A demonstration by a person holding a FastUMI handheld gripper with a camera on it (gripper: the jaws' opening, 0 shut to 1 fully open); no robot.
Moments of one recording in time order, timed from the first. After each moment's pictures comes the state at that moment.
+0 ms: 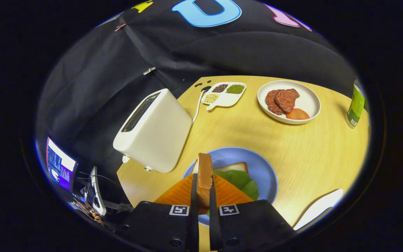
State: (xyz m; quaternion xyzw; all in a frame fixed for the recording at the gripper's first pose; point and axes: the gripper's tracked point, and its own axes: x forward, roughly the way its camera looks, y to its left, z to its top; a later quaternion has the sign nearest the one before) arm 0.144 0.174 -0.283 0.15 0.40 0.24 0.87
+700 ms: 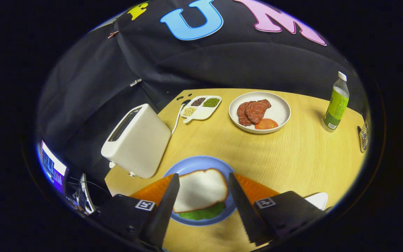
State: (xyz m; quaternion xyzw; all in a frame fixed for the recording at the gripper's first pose) arm 0.149 0.108 -0.255 0.12 0.34 0.18 0.91
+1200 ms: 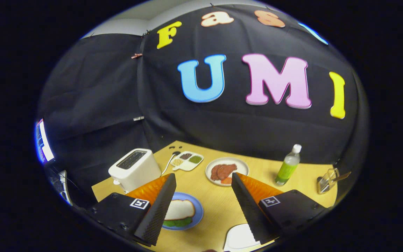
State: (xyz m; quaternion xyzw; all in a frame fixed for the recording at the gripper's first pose) arm 0.106 0.015 -0.065 0.02 0.09 0.12 0.99
